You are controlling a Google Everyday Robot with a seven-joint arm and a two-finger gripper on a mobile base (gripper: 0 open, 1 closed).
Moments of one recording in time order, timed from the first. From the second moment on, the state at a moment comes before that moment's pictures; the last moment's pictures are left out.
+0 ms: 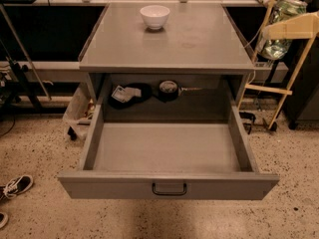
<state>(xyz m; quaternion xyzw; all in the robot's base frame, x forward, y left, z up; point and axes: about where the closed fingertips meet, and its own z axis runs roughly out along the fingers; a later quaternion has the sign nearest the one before) 0.609 -0.283 1.008 -0.29 0.79 0.29 0.45</state>
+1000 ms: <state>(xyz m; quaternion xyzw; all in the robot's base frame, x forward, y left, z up) 0.606 -0.280 0.858 -0.34 0.84 0.21 0.37</state>
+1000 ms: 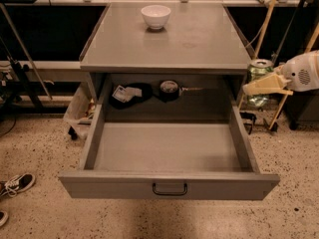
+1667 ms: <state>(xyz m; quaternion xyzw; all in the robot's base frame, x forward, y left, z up) 0.608 -0.267 0.809 -0.33 0.84 0.26 0.34</state>
